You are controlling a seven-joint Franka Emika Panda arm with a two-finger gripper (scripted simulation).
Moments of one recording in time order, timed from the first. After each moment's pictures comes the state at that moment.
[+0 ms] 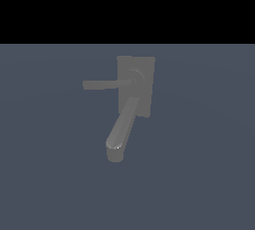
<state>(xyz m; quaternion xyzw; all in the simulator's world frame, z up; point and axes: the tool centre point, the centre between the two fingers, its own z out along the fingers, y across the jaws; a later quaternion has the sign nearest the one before) -0.165 0.083 0.634 0.69 0.08 0.21 0.69</state>
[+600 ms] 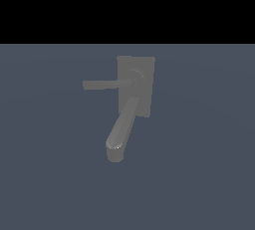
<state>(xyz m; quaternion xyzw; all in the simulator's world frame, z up) -0.157 0.095 0.633 0.66 0.09 0.22 0.71</state>
